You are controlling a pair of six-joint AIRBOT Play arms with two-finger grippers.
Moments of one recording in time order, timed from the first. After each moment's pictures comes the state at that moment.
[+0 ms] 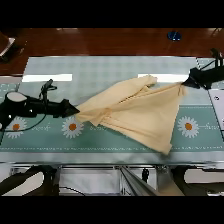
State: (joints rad) left arm 0.10 -1.20 0.65 0.58 -1.14 -1.11; right arm -0.37 -1.56 1.45 -0.99 1.33 1.40
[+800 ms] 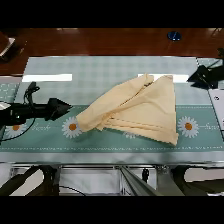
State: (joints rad) left arm 0.29 -1.08 0.58 0.51 -1.18 -1.10; right arm -0.46 -1.58 1.47 -1.05 1.40 1.42
